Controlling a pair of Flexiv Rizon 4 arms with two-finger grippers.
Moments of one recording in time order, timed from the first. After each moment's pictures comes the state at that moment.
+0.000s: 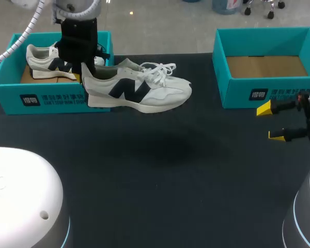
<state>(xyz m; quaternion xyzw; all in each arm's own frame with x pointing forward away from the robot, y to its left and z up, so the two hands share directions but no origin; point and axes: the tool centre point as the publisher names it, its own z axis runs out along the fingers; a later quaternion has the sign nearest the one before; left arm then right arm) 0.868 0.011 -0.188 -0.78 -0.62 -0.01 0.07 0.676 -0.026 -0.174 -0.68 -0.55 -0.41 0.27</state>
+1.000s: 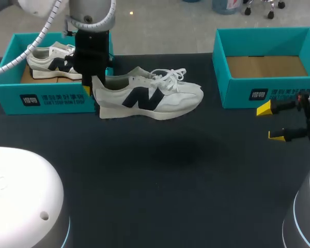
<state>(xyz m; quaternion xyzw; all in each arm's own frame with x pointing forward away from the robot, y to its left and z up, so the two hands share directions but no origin) 0.823 -0.016 -0.193 -0.74 -0.67 0.00 0.09 0.676 -0.026 -0.174 -0.68 -0.55 -0.41 0.27</state>
